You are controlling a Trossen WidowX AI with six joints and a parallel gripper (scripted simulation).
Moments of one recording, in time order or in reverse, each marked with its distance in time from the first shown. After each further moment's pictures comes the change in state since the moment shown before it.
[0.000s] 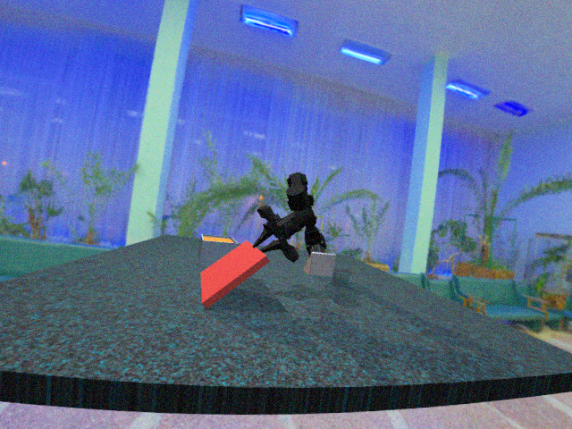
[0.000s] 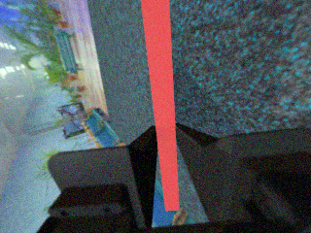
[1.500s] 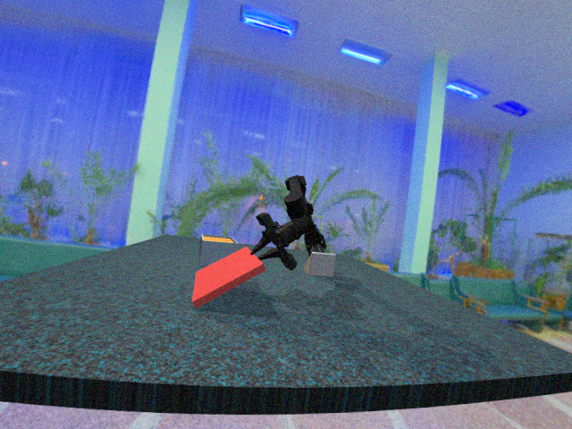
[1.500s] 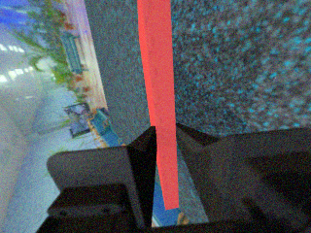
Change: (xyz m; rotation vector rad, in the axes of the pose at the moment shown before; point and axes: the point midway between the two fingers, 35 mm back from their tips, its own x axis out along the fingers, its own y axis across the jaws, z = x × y) arm 0.017 -0.016 -0.002 0.016 0.003 0.030
